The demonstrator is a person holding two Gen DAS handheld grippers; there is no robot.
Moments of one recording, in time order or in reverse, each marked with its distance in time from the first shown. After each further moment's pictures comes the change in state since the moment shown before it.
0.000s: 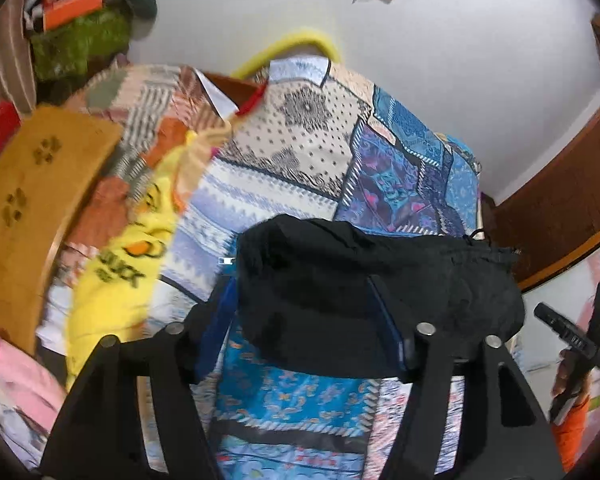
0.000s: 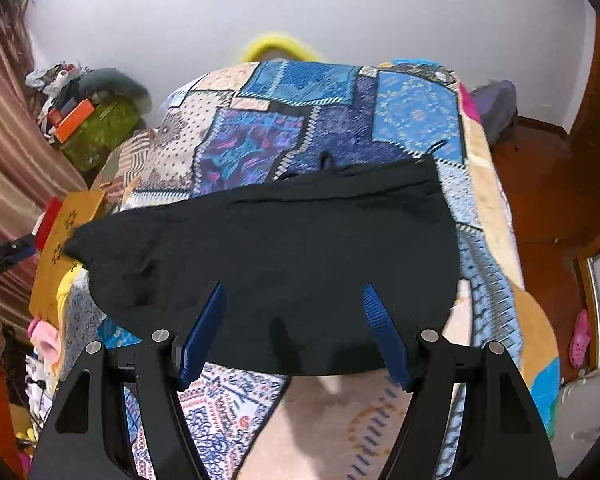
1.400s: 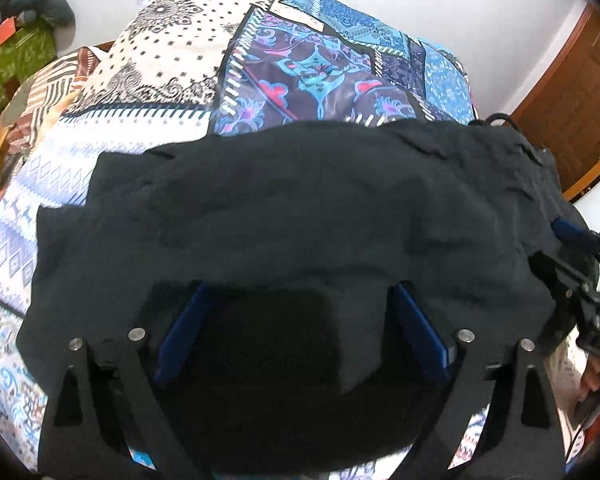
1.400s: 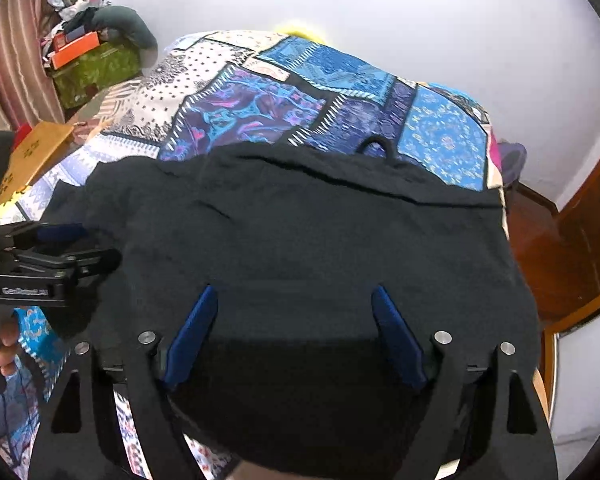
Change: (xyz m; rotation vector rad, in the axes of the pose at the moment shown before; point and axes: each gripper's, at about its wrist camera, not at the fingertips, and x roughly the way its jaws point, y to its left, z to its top) left arm 0.192 -0.125 -0.070 0.185 0.125 -0.024; right arm 0.084 0.021 -0.018 -0.257 -0.028 -0.169
